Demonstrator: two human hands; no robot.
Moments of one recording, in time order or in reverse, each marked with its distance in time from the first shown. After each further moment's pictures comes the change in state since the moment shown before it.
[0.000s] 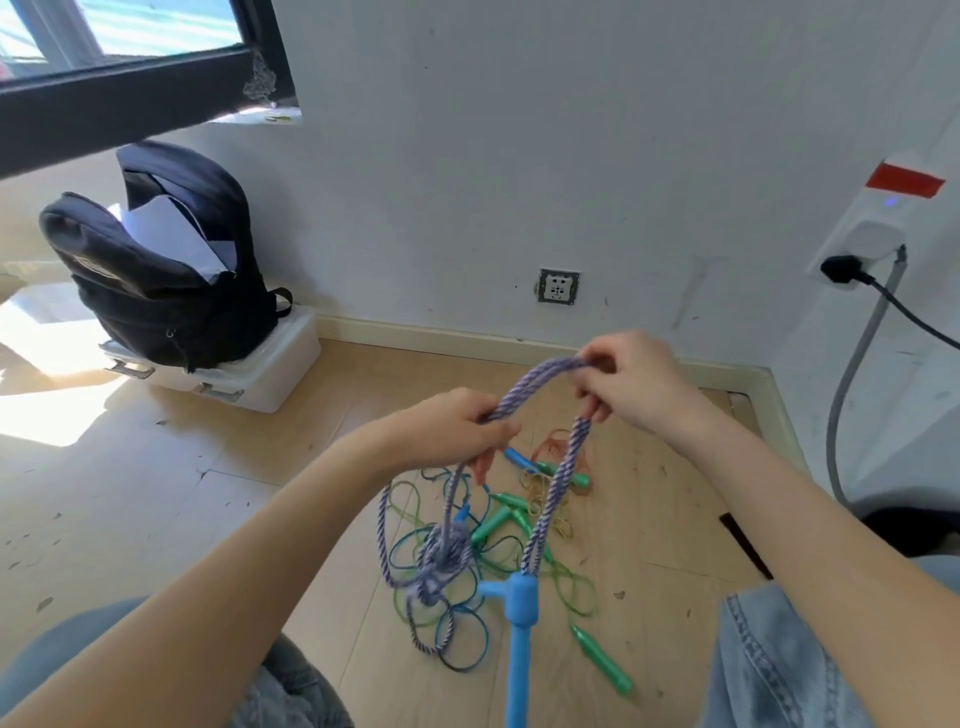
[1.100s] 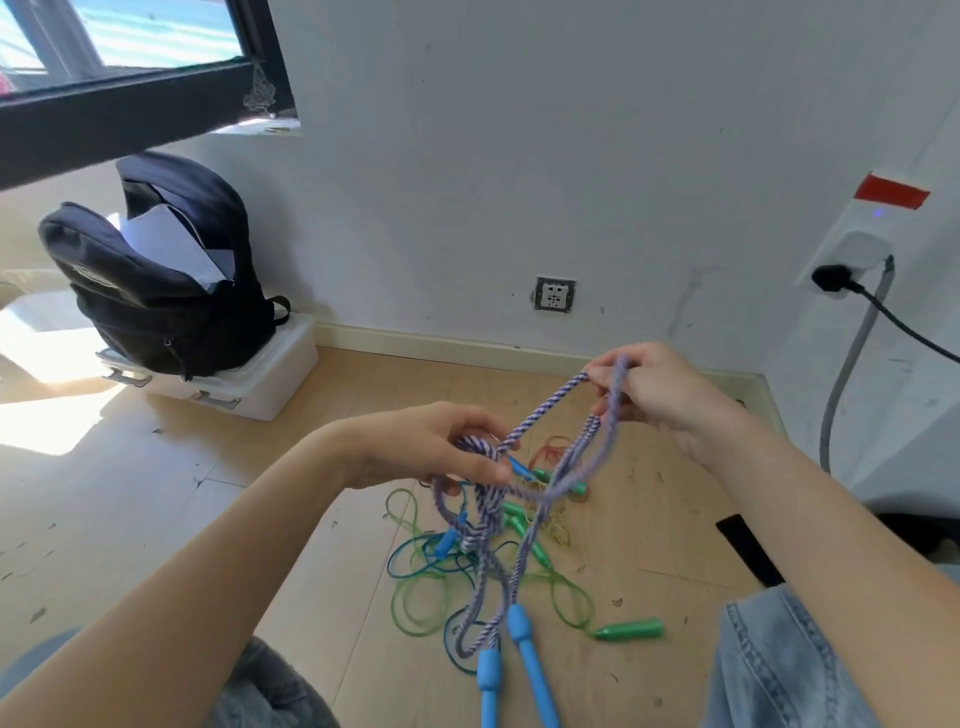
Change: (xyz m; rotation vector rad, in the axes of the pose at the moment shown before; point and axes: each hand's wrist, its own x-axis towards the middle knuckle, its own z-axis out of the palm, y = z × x) left_hand -0.017 -0.009 -0.015 -0.402 -0.261 -0.057; right_hand -0.001 0.004 -0.008 0.419 0.020 0.280
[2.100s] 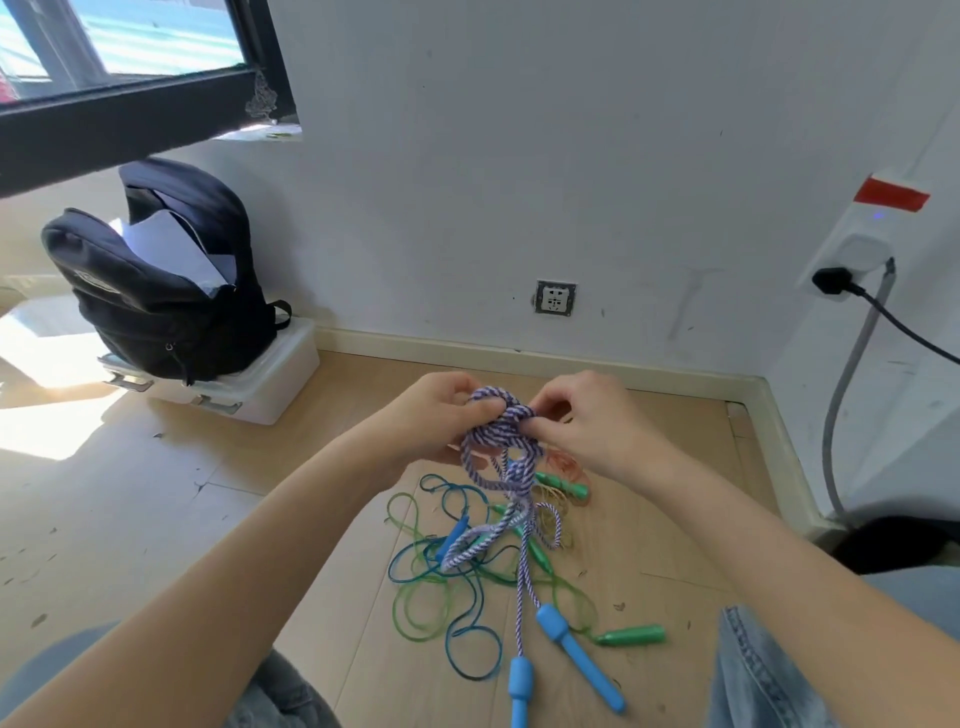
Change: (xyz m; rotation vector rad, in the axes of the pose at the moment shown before) left_hand 0.009 0.014 0.008 -0.305 0.444 0.000; right_hand -0.015 0.003 0.036 -0.641 -0.072 -0.425
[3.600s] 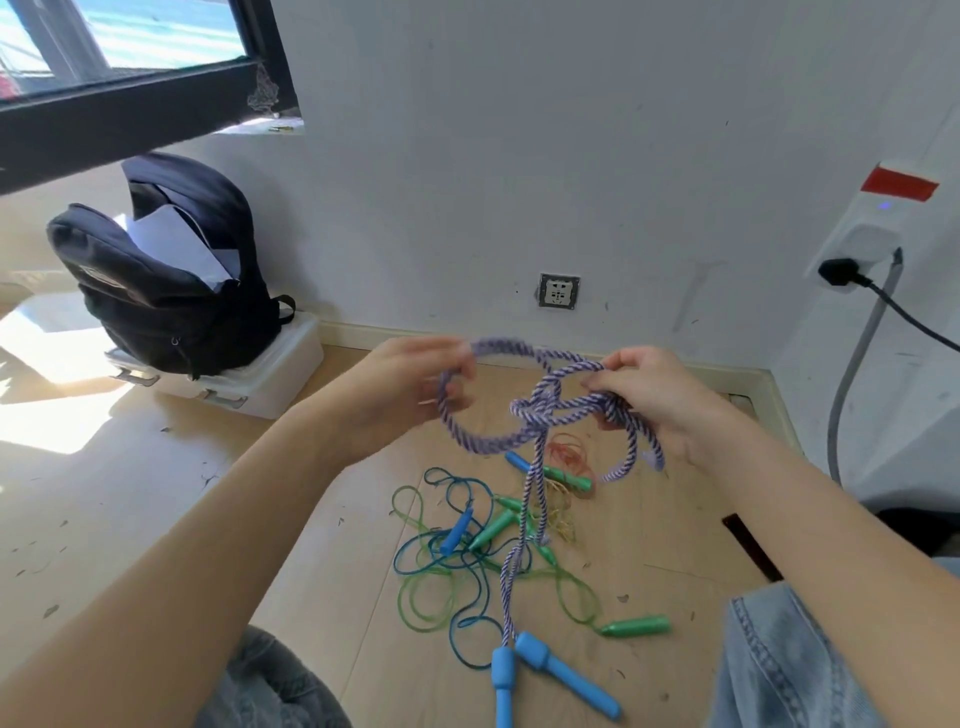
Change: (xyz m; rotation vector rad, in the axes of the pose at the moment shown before) left_hand -0.003 0.004 -0.029 -0.305 -0.125 0.143; right_hand 0.010 0.028 -0.022 0.724 0.074 0.495
